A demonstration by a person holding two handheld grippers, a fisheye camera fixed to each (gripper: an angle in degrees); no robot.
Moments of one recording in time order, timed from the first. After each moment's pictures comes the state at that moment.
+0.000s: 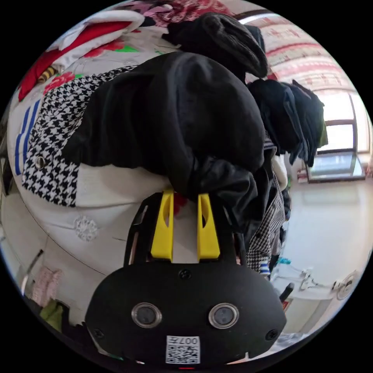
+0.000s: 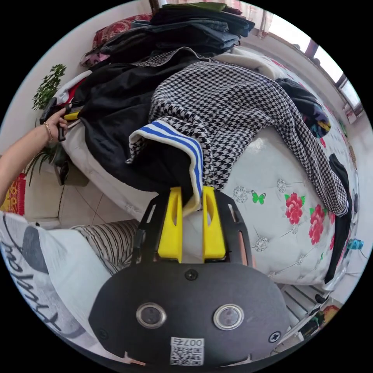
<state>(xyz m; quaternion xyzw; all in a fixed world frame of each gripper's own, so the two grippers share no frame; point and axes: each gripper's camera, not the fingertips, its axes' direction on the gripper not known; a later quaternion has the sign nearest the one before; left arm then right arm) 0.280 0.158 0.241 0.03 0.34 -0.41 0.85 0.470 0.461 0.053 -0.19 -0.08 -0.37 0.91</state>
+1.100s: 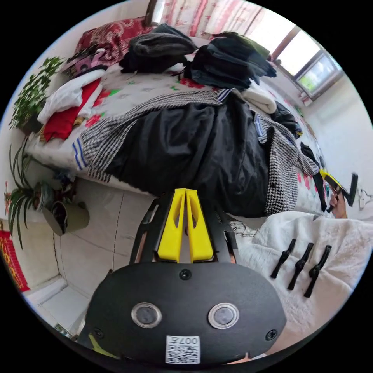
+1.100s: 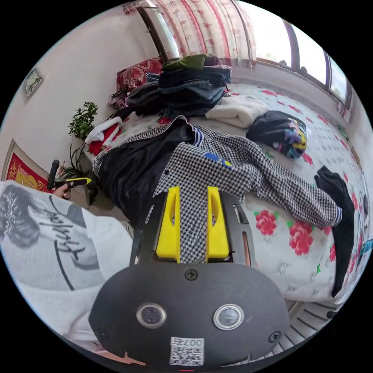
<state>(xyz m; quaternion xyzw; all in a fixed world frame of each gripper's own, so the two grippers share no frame) 0.373 0.326 0.107 0.04 0.19 -0.17 0.97 0.580 0.367 -0.087 -0.08 -0.21 -0.35 0.91</state>
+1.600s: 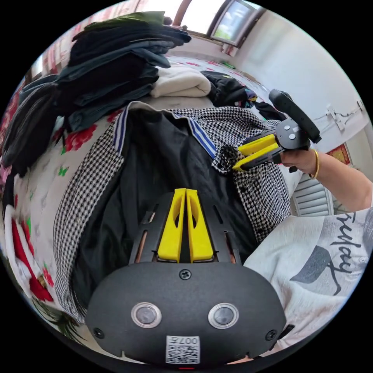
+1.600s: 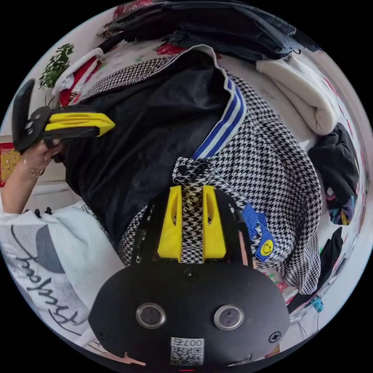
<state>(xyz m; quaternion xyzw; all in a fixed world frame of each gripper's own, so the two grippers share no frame) 0.484 0.043 0.208 0.06 0.25 0.12 0.96 0.373 0.287 0.127 -0.30 -0.10 -0.48 0.82</state>
